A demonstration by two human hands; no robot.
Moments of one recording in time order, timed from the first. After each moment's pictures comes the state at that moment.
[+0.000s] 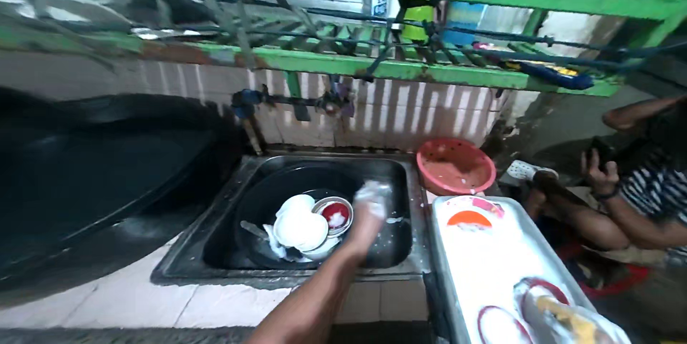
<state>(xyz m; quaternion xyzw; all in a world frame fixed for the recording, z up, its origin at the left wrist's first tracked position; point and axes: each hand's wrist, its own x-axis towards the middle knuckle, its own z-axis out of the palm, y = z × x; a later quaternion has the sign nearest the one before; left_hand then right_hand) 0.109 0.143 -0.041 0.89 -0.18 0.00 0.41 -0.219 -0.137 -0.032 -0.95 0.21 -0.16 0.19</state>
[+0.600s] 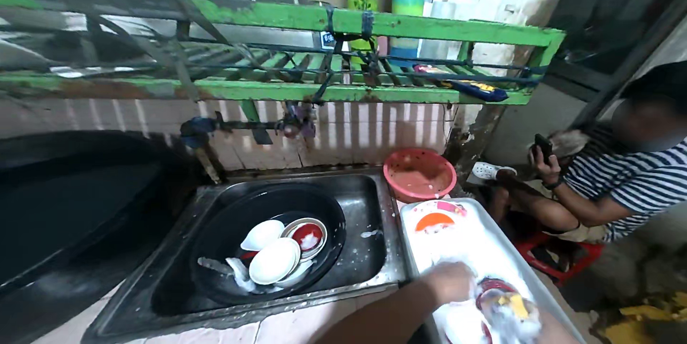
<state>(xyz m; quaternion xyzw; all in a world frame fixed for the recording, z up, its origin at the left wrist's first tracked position) -0.011 -0.015 -0.028 0.74 -0.56 -0.31 0.18 -0.193 -0.127 0.009 -0.85 0.36 0.13 0.35</state>
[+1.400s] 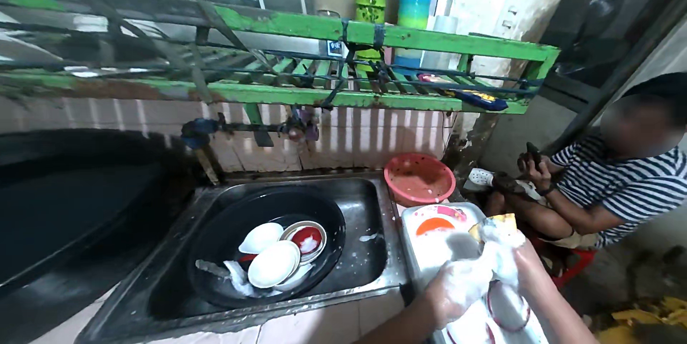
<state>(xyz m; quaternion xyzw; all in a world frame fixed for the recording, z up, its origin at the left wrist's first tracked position) -0.035 0.038 0.024 0.64 -0.38 -0.34 0.57 -0.090 -0.124 0.037 -0.76 0.36 -0.20 0.50</state>
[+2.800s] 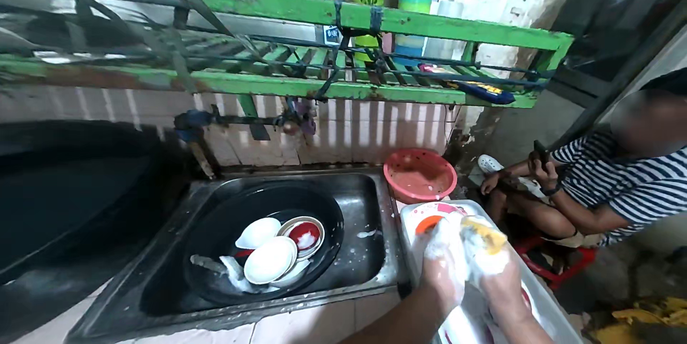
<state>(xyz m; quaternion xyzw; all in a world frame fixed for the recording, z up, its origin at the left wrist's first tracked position) -0.033 0.001 0.014 0.38 -0.02 -0.30 0.88 -0.093 -0.083 0.003 -0.84 0.21 -0.36 0.34</state>
